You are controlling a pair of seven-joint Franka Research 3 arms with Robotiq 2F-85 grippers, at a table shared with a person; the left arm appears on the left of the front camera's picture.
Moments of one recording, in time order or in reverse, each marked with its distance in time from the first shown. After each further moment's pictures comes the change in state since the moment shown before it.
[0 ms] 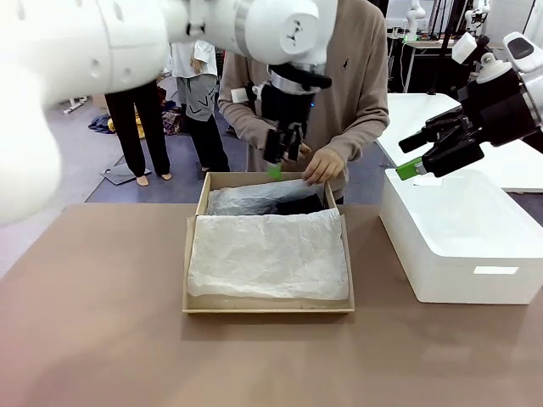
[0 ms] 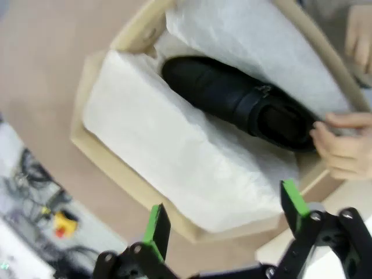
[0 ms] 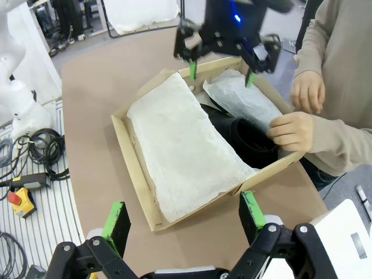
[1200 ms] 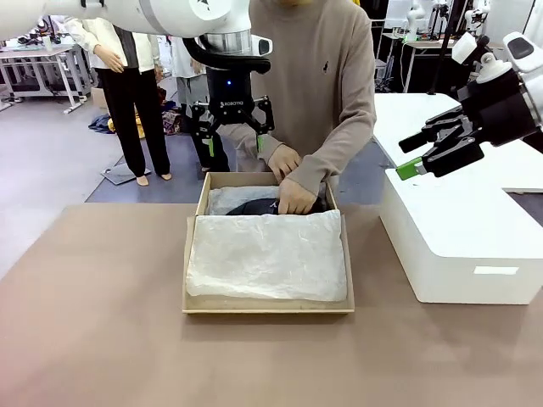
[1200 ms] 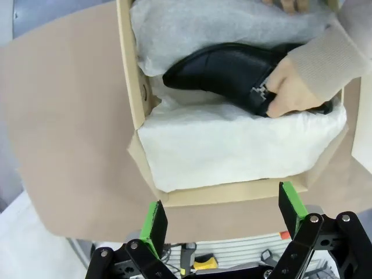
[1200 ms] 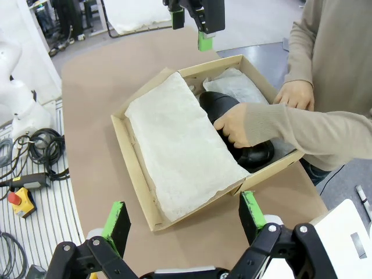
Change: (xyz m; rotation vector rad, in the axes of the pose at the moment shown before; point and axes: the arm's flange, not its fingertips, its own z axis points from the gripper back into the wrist) left arm 0.075 0.074 0.024 -0.127 0.069 -0.857; right arm 0.000 0.000 0.000 0.000 0.000 0.000
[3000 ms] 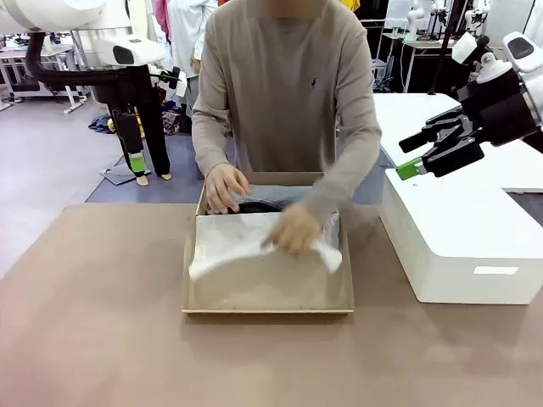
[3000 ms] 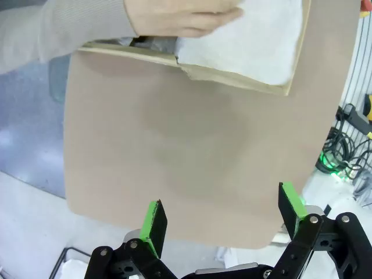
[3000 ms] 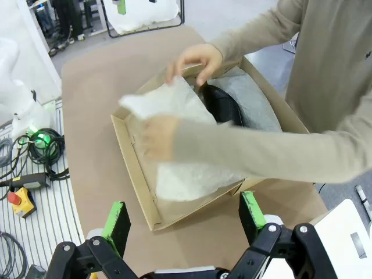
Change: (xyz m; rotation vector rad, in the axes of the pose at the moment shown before) left arm -0.026 0.182 0.014 -0.035 0.065 -1.240; right arm 0.000 0.000 0.000 -0.001 0.000 0.000
